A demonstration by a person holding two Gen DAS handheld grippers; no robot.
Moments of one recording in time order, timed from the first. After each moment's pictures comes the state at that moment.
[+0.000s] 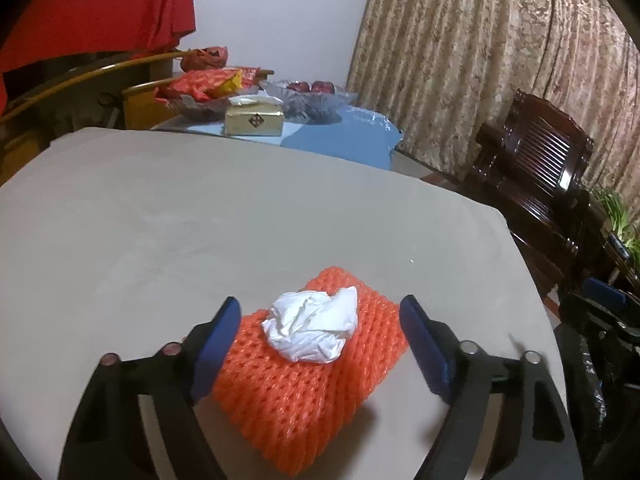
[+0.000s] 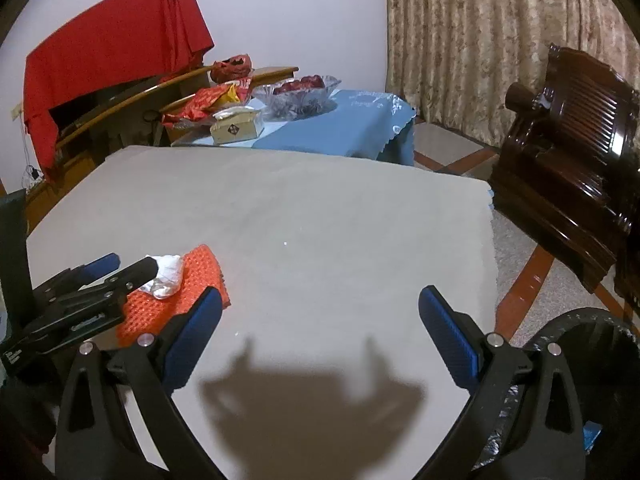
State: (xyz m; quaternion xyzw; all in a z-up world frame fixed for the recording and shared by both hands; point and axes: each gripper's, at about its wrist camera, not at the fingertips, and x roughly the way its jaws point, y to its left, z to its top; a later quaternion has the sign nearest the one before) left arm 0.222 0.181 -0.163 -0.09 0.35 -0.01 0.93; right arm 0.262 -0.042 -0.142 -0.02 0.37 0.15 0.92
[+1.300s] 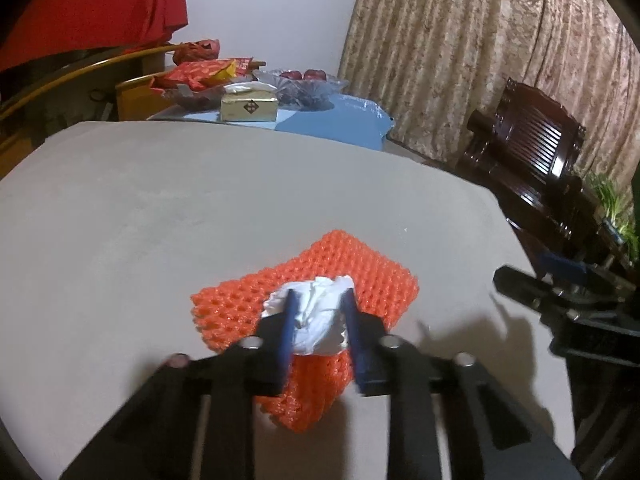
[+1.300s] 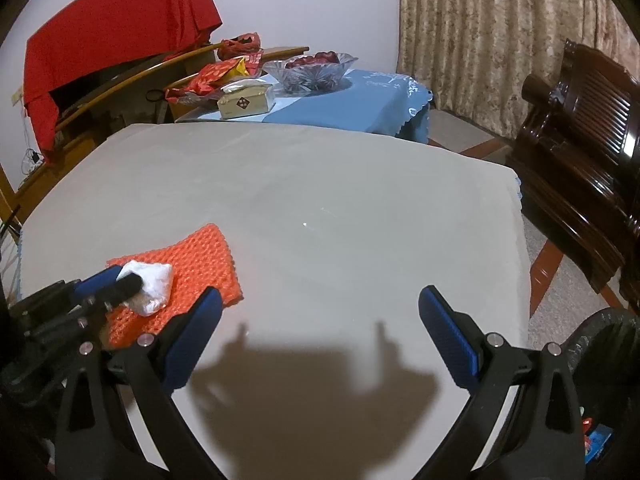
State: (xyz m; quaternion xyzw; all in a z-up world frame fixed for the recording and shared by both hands) left arm 0.199 0.184 -0.168 -0.08 0.36 -0.02 0.93; right arm 0.276 -0.014 -0.166 -0.04 0.39 0.16 0.91
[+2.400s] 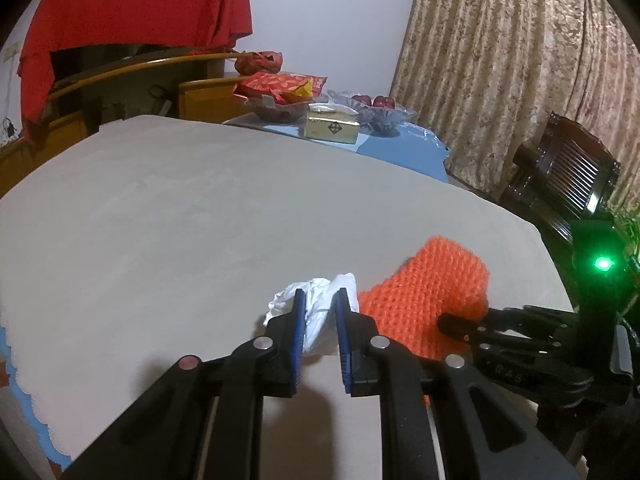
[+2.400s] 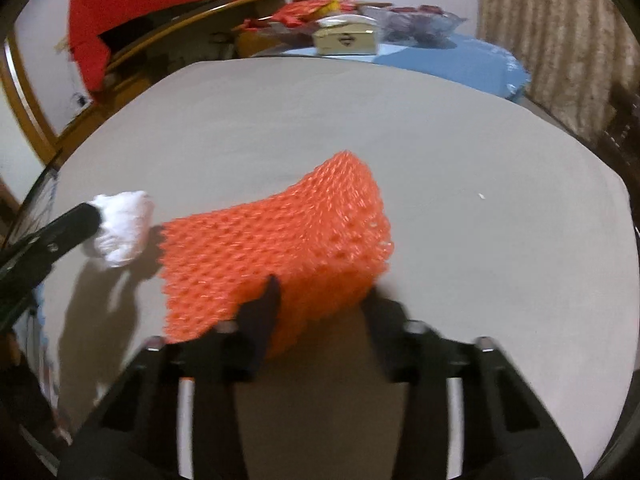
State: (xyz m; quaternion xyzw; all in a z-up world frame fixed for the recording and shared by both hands) left arm 0.164 0.265 -0.159 -0.11 0.33 0.06 0.93; right arm 0.281 0.099 -0.212 -0.08 0.45 0.29 0.84
